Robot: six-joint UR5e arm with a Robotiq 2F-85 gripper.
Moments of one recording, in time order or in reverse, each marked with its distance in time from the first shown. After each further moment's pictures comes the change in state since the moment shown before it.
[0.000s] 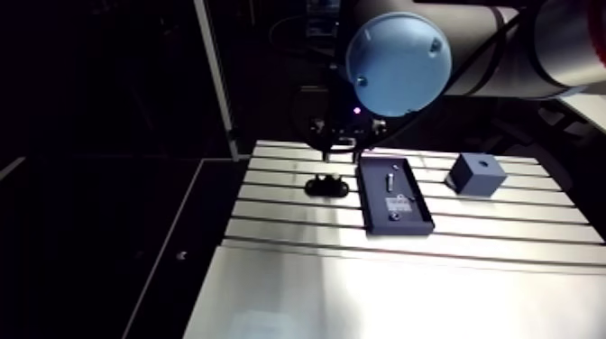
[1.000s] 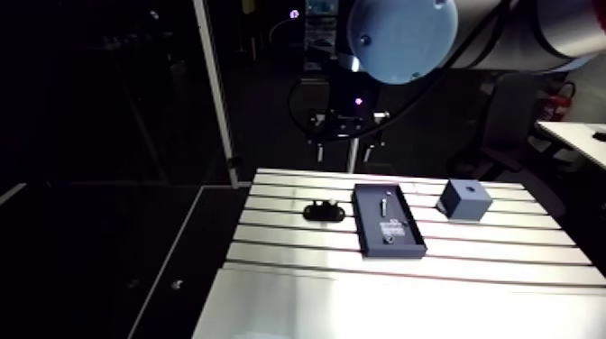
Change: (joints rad) arm -0.005 -0.115 -0.063 0.165 0.000 -0.005
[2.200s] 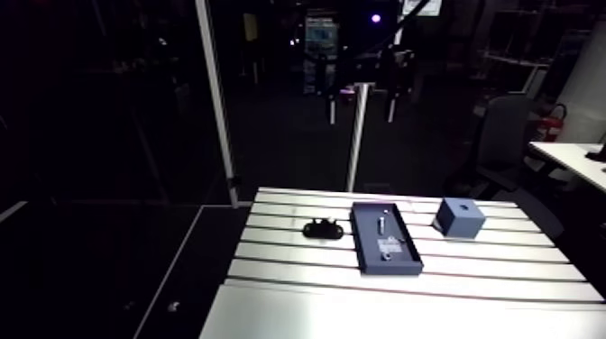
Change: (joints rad) arm 0.001 -0.087 -0.299 0.528 -0.066 -0.011
